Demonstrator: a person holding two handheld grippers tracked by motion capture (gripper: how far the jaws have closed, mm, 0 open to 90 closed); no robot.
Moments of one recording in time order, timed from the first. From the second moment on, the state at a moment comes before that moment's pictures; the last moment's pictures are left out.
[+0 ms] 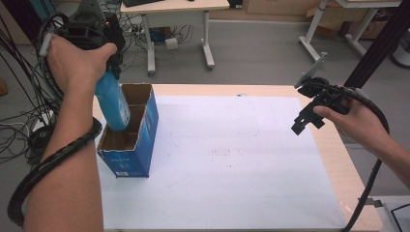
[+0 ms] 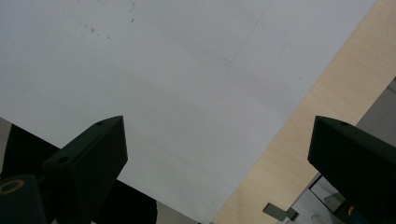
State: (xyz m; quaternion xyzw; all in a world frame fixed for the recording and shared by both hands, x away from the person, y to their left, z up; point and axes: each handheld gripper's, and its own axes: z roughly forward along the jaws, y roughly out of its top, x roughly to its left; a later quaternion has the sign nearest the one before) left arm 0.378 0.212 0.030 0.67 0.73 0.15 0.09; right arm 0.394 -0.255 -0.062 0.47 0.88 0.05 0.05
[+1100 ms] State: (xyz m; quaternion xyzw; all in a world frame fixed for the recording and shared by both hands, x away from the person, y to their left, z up) left arm 0.378 0.221 -0.027 0.68 0.72 0.12 0.08; right arm 0.391 -0.248 -0.070 0.46 0.88 0.04 0.04
